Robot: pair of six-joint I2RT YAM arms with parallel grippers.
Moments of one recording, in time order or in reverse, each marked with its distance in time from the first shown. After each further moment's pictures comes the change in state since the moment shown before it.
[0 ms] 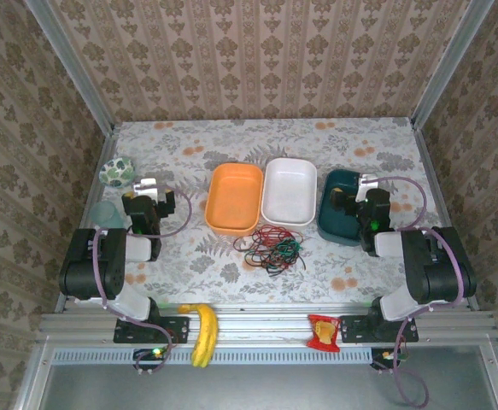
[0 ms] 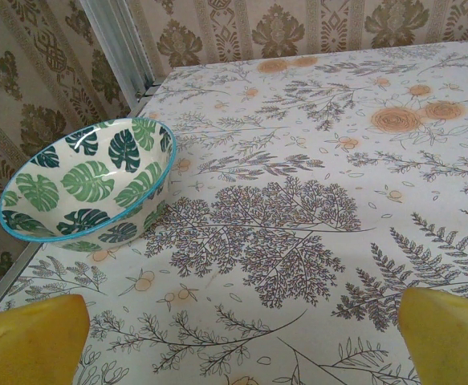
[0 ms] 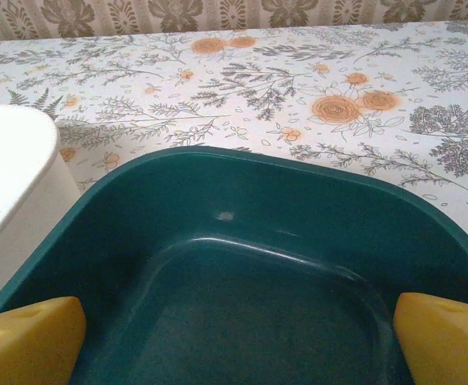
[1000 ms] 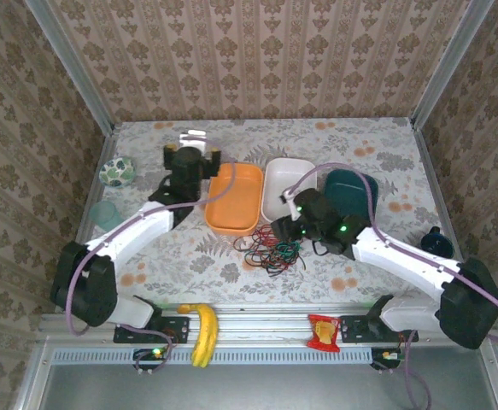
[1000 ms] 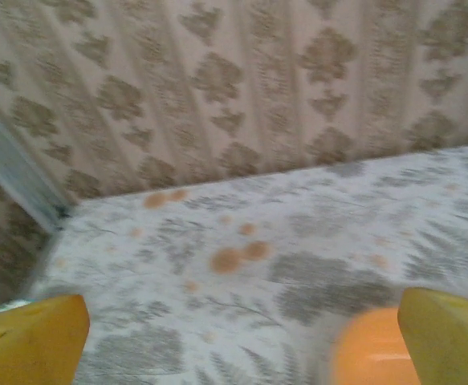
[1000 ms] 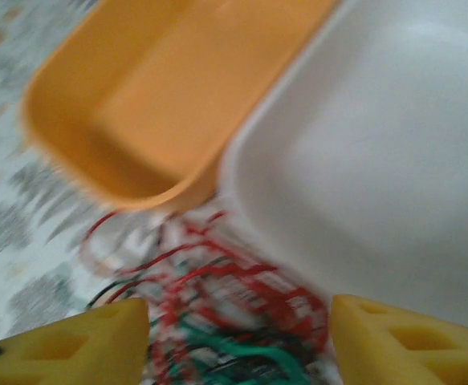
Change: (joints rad) left arm -0.500 -0.135 0.615 -0.790 -0.298 -0.096; right arm 0.732 -0.265 0.421 -1.071 0.012 0.218
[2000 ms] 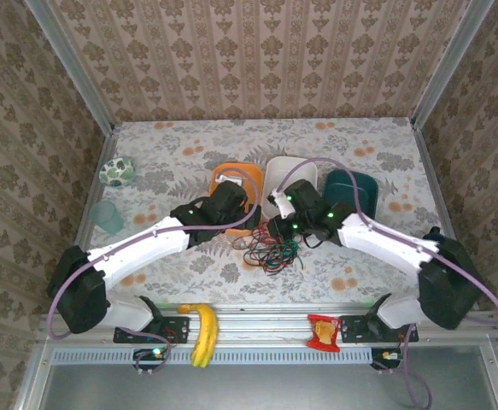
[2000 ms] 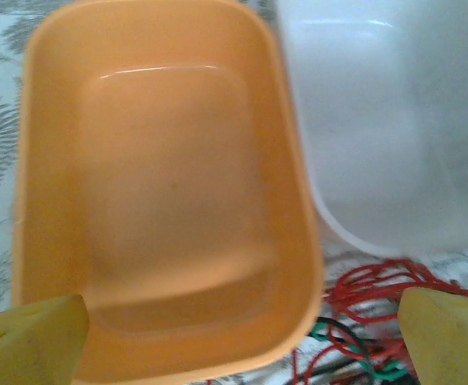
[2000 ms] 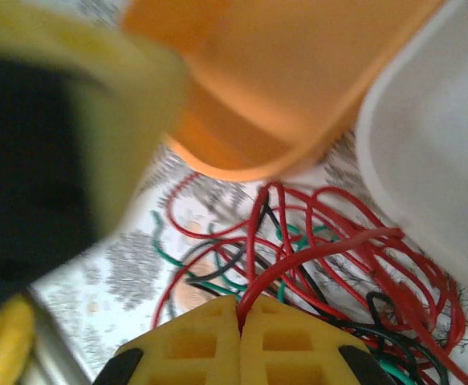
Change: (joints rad) left arm -0.313 -0.055 0.007 -0.554 0.260 -0.467; right arm -0.065 0.108 0.092 -0.038 -0.298 0.014
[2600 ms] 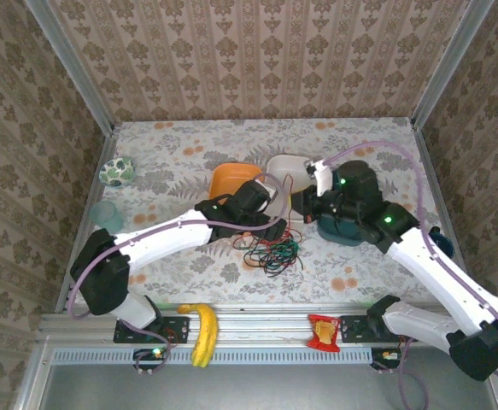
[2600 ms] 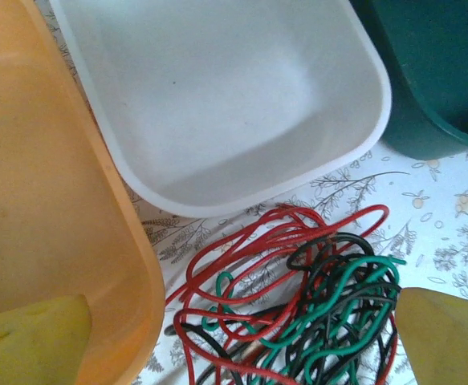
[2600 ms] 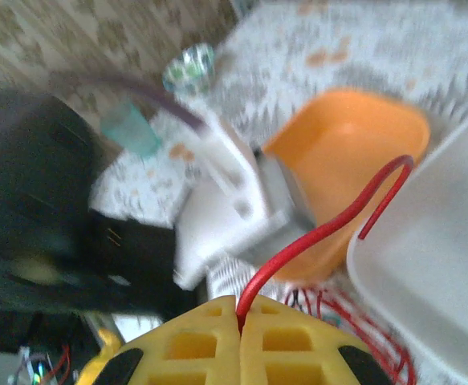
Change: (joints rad) left arm -0.084 0.182 0.134 -0.013 0.173 0.151; right arm -0.161 -0.338 0.115 -0.060 -0.106 0.003
